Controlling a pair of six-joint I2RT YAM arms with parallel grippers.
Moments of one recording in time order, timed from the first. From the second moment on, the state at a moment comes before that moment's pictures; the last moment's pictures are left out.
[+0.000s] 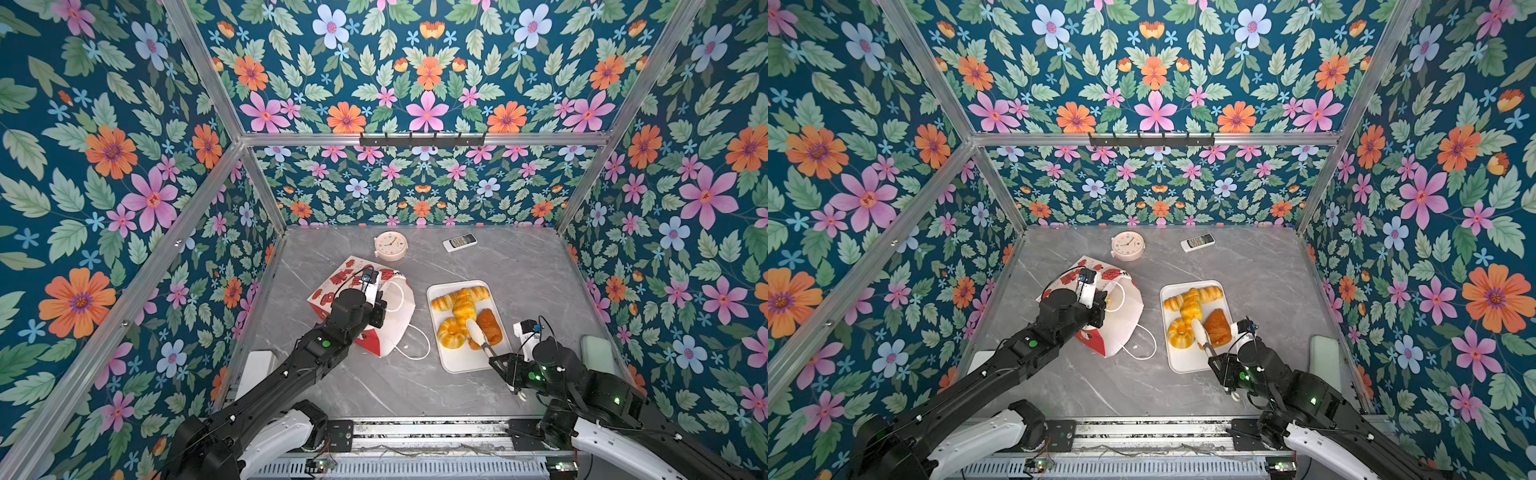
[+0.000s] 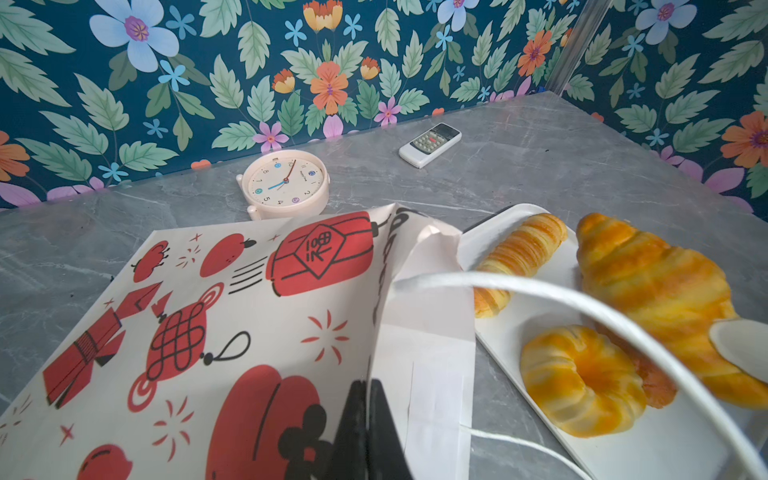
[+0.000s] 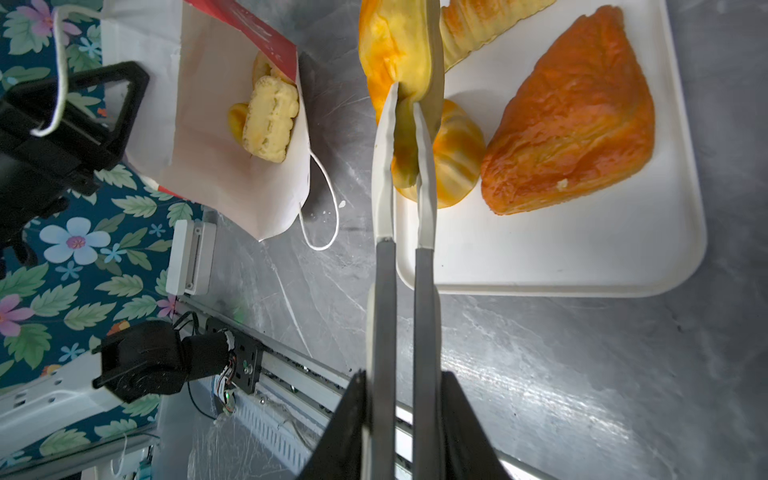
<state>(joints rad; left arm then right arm) -0.64 0.99 0.63 -0.05 -0.14 -0.11 0.86 0.44 0.58 -0.84 0.03 0.95</state>
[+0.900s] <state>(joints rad) -0.64 0.99 0.60 -0.01 -0.14 -0.12 0.48 0.68 0.50 -0.51 -0.30 0.95</state>
